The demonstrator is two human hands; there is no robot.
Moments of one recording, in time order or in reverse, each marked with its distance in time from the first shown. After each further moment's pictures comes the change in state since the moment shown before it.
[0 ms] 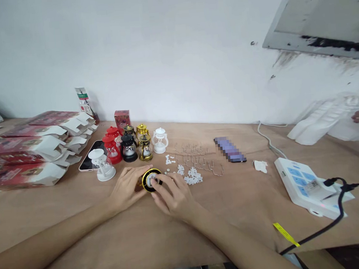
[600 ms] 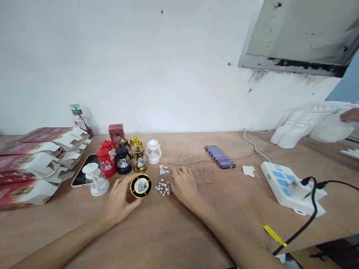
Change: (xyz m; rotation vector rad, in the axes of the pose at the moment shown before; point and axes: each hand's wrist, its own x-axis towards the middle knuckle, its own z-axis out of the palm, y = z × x) left_hand 0.001 -0.001 -0.004 0.026 0.090 -0.149; right_hand 0.010 0.048 0.001 -0.438 -0.457 0.577
